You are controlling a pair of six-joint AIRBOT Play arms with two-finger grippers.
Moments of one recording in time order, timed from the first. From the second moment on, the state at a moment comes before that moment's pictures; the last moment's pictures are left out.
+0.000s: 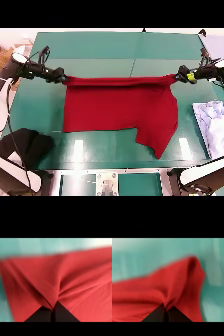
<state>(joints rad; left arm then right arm) 0.14 -1.82 1.62 0.86 -1.22 -1.17 -0.37 -1.76 1.57 -1.00 1.10 1.33</state>
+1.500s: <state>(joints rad) 0.22 -1.23 0.91 1.06 -1.32 -1.46 -0.74 -1.18 0.80 -1.07 1.20 1.34</state>
